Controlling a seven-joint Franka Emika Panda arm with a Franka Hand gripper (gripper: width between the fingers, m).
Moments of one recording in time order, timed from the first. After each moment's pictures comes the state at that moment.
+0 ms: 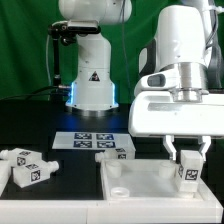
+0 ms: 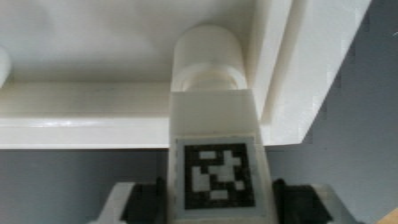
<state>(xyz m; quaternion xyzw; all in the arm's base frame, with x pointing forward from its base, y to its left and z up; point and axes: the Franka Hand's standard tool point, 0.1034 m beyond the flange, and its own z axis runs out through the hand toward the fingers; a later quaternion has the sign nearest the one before) 0.627 0.111 0.081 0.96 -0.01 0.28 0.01</state>
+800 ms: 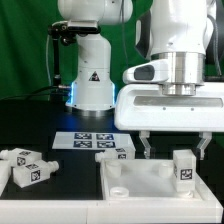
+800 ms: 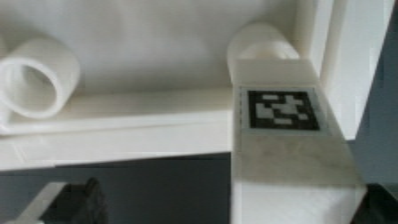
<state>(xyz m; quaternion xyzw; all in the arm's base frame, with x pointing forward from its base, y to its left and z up) 0.643 0.078 0.096 0.99 -0.05 0.11 -0.01</state>
